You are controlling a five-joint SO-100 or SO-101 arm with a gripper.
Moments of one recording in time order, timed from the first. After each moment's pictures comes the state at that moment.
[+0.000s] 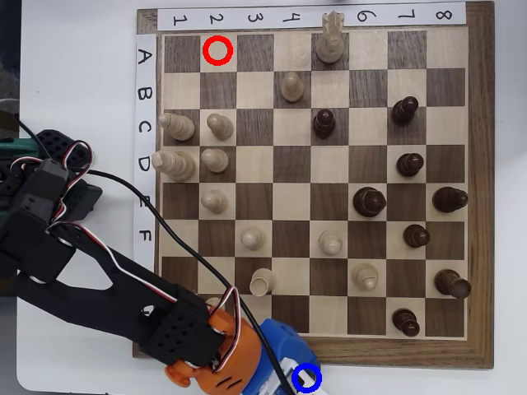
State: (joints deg) arm 34.5 64.9 91.8 21.7 93.1
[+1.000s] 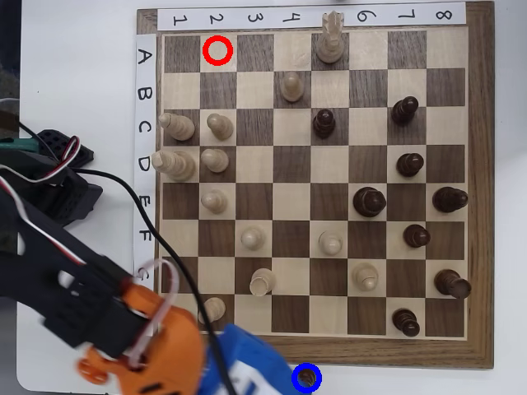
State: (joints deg) arm 33.1 102.0 99.6 23.7 81.3
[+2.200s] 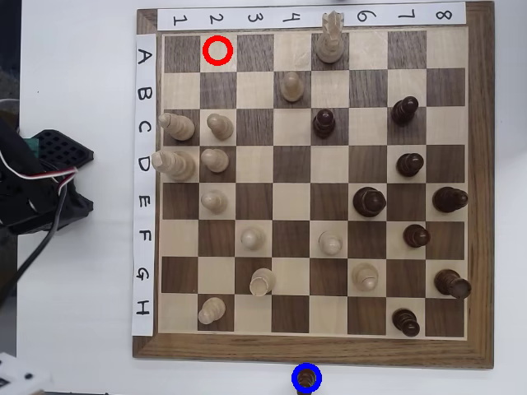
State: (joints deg) arm 72.1 154.4 125.0 30.3 30.6
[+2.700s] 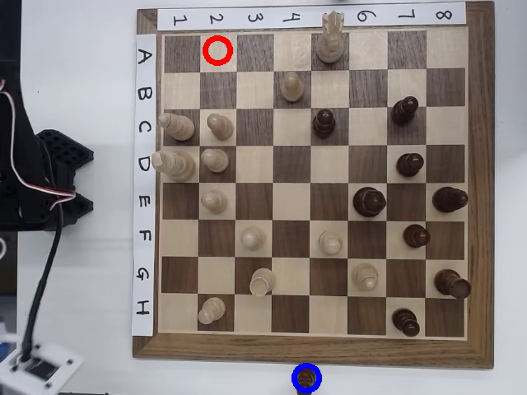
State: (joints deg) arm 88.4 169.3 158.0 31.3 11.5
